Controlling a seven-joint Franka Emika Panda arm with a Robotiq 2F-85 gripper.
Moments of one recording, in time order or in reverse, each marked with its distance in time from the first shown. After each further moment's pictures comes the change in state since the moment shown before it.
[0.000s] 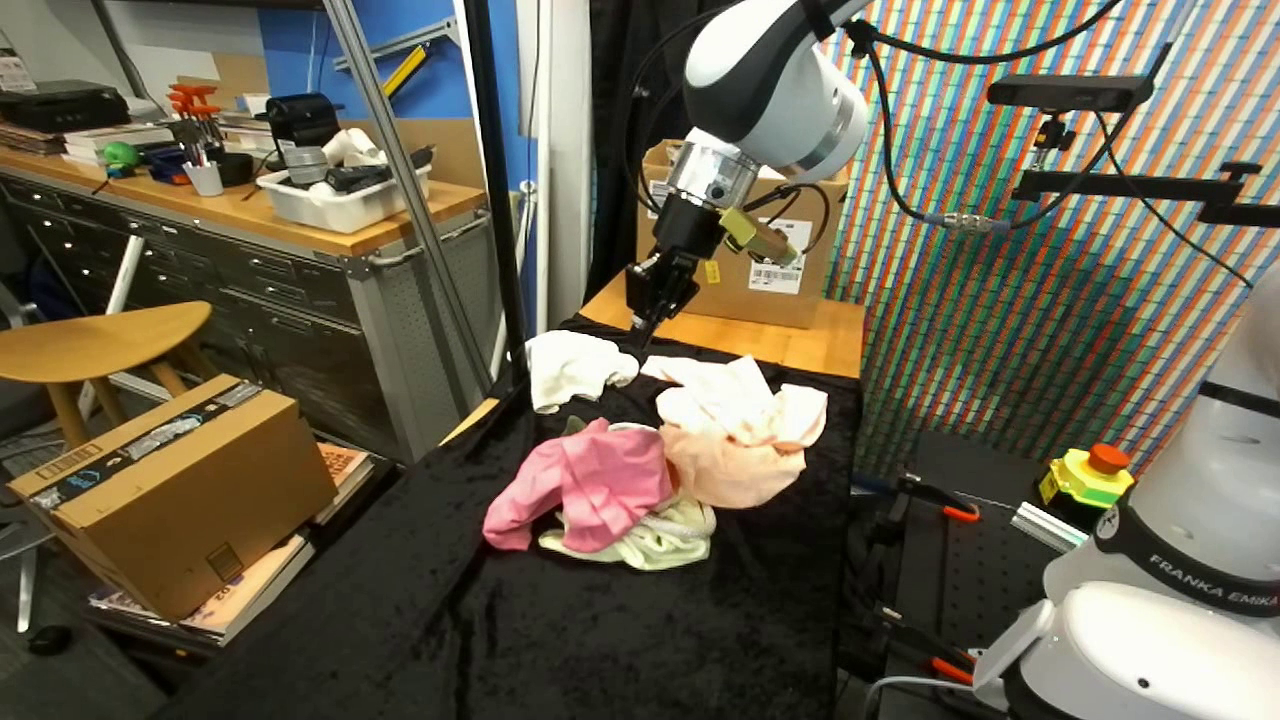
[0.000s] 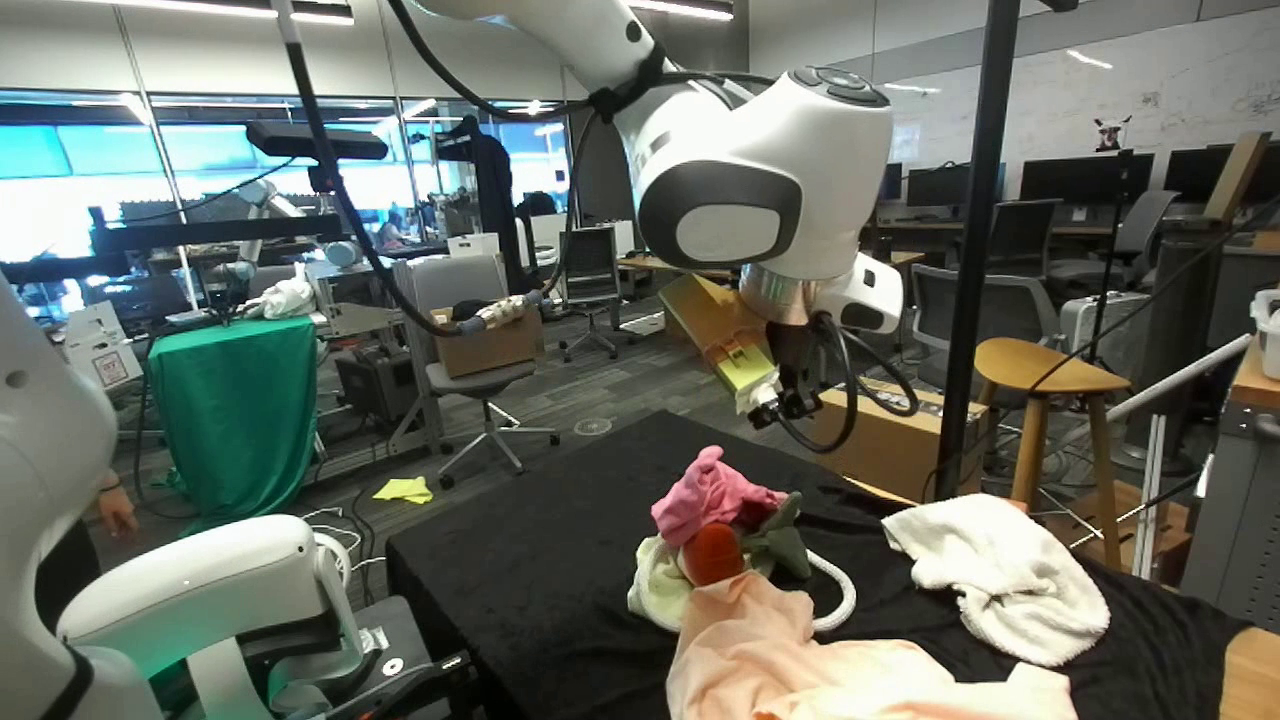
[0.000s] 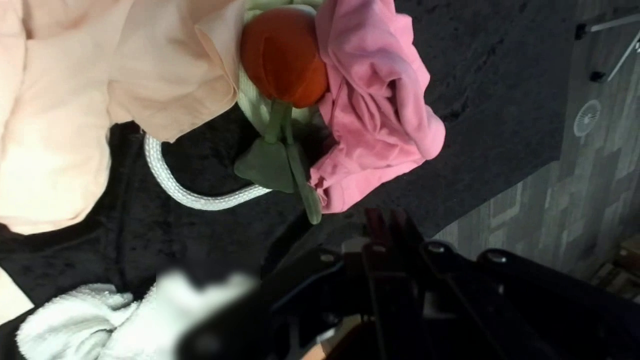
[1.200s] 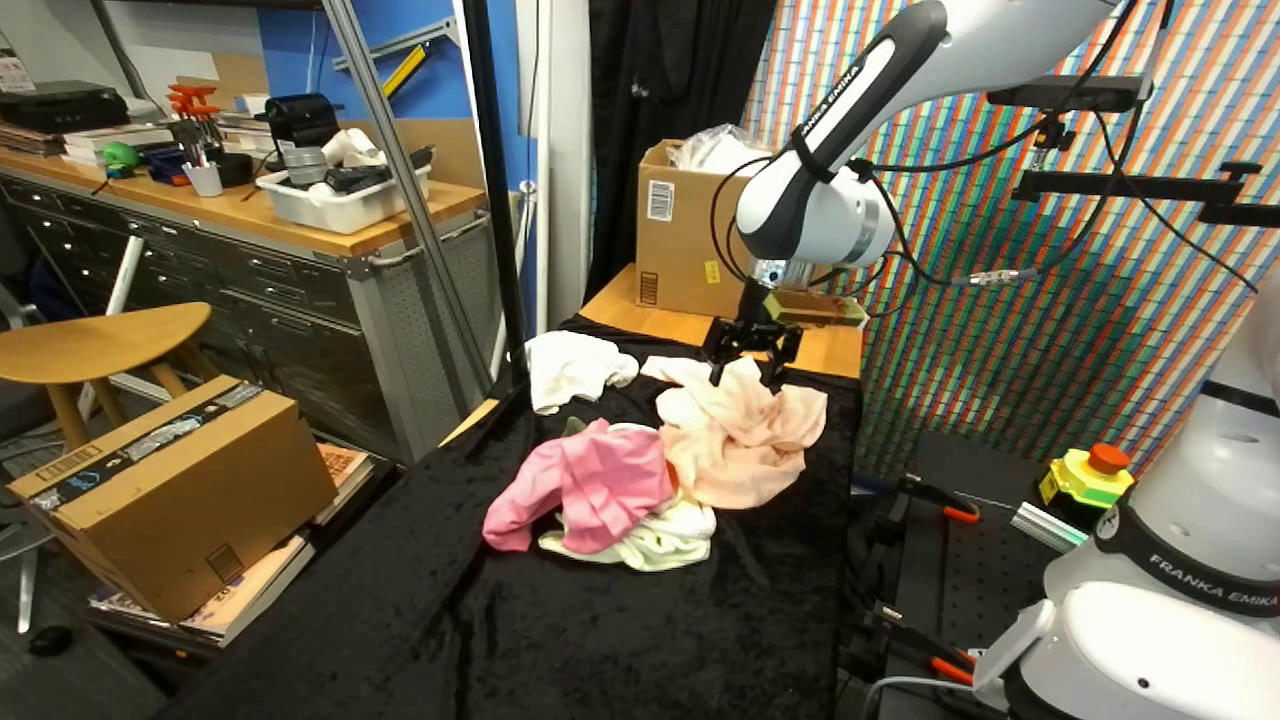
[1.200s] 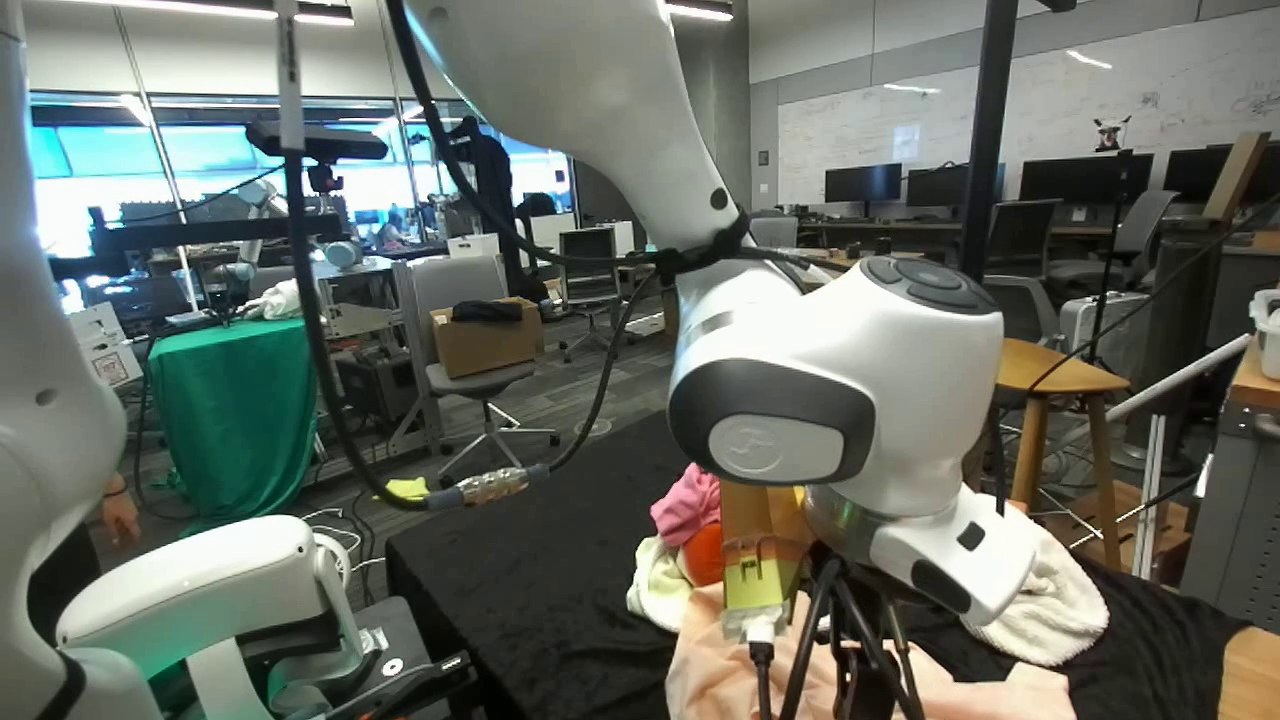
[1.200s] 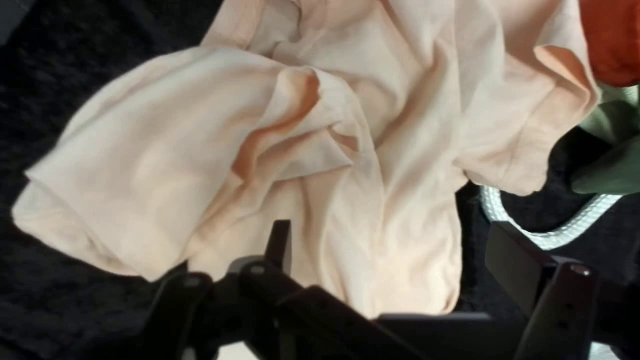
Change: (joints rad) arm -0.053 0.177 -0.193 -0.145 -0.142 0.207 0.311
